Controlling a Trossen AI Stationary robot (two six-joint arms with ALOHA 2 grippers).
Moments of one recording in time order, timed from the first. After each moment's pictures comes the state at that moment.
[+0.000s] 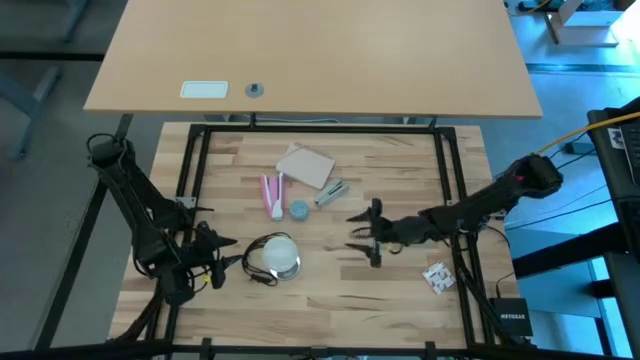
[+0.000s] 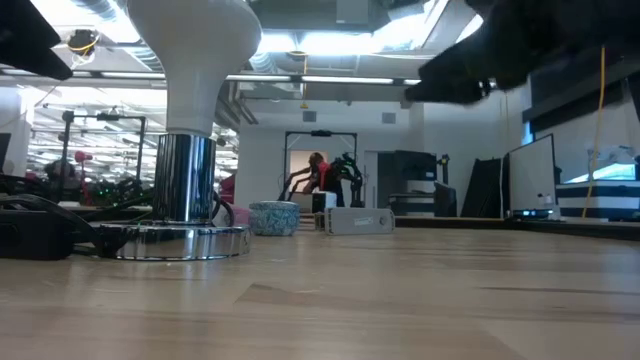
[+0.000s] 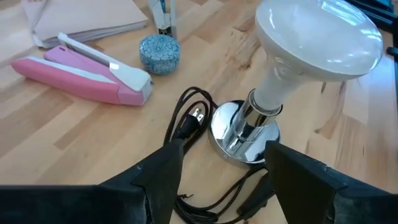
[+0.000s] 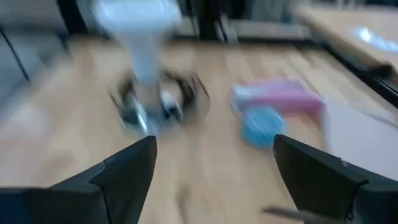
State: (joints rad) left arm -1.04 1.20 0.77 -0.87 -0.97 -1.51; right arm 0.37 1.36 0.48 0.60 0.40 0.09
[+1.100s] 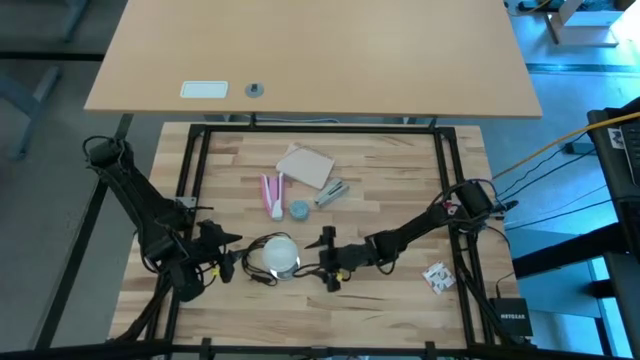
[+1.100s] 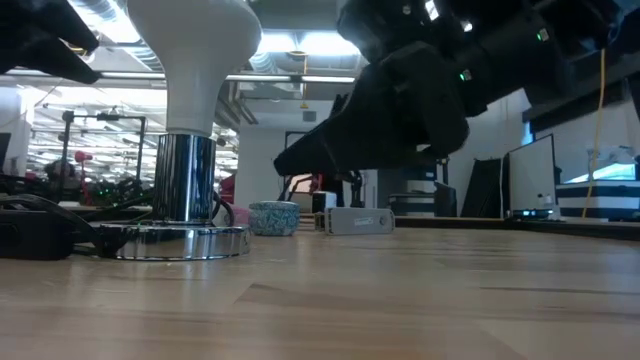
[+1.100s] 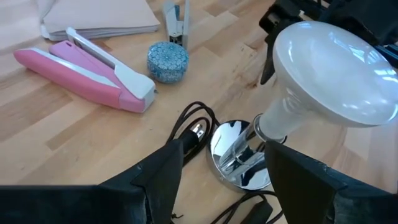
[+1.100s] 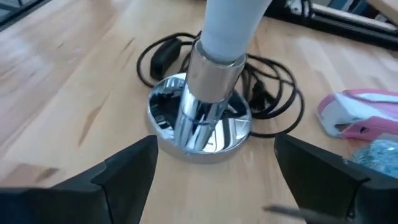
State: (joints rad) left arm -0.95 1.20 0.77 -0.80 -0.98 -1.53; right arm 0.37 1.98 0.97 0.55 0.33 -0.06
